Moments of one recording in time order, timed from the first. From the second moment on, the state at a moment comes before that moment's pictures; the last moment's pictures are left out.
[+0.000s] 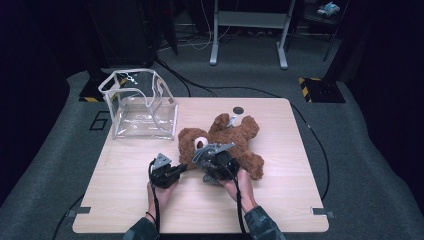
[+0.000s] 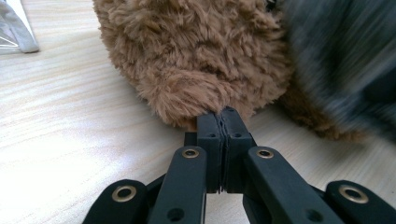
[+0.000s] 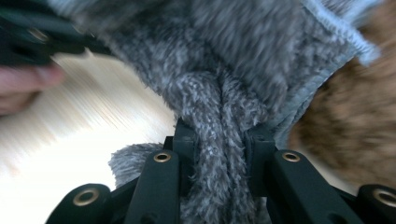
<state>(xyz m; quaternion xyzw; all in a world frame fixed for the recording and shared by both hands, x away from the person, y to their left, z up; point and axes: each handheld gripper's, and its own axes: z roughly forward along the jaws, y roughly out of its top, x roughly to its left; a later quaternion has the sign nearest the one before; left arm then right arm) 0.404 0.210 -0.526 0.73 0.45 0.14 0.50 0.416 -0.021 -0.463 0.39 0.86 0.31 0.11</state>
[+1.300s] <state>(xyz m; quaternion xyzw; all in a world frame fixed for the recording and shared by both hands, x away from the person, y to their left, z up) 0.404 0.209 -0.526 0.73 0.45 0.14 0.49 0.409 -0.067 -0.489 0.44 0.85 0.26 0.12</state>
